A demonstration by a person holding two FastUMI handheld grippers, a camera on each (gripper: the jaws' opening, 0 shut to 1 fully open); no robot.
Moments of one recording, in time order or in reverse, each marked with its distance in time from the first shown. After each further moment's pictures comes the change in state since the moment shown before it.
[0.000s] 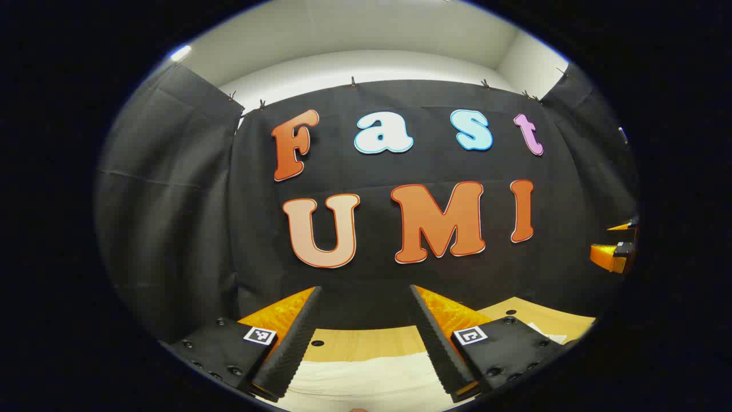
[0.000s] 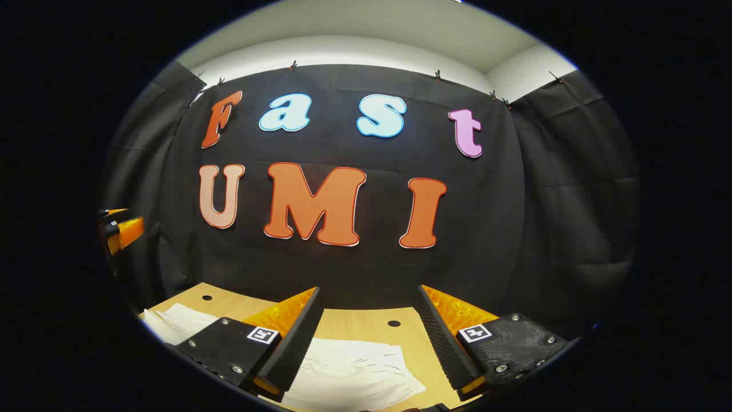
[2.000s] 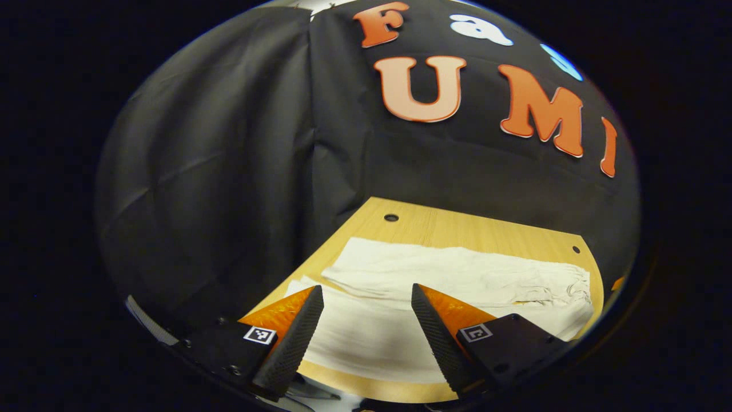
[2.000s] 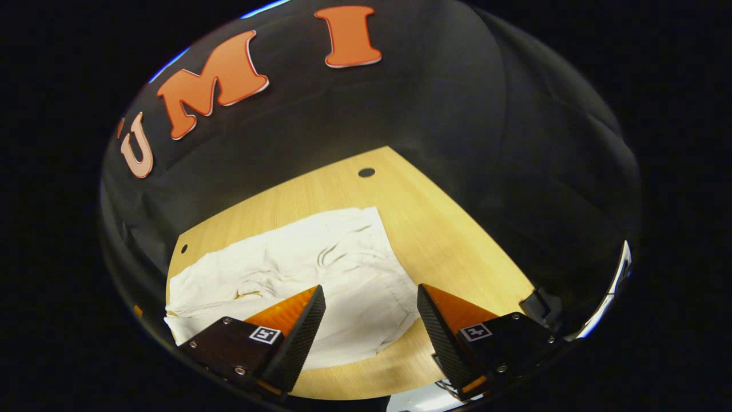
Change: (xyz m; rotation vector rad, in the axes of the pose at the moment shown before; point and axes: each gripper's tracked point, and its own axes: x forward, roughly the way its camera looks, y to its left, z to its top) left arm -0.070 0.129 -0.276 -0.223 0.728 0.396; right arm 0.031 -0.073 -0.294 0.335 0.912 -0.065
